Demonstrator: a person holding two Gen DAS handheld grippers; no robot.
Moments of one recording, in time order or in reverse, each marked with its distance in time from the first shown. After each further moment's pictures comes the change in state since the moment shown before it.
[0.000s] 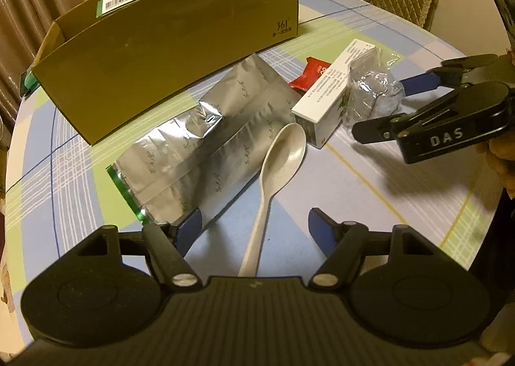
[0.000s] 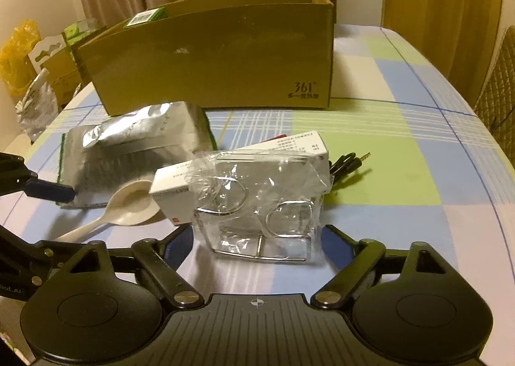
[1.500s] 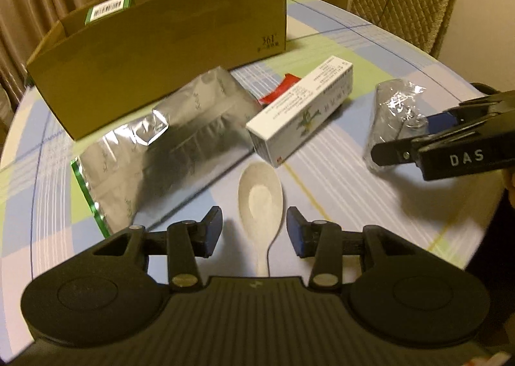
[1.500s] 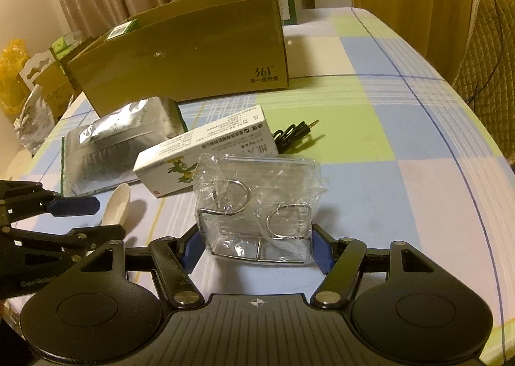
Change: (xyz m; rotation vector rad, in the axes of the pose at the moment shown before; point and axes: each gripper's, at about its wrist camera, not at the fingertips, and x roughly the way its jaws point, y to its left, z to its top) left arm 0.005 -0.052 0.005 -0.101 -0.066 0.043; right arm -0.039 -0.033 -0.016 0.098 0.040 0.009
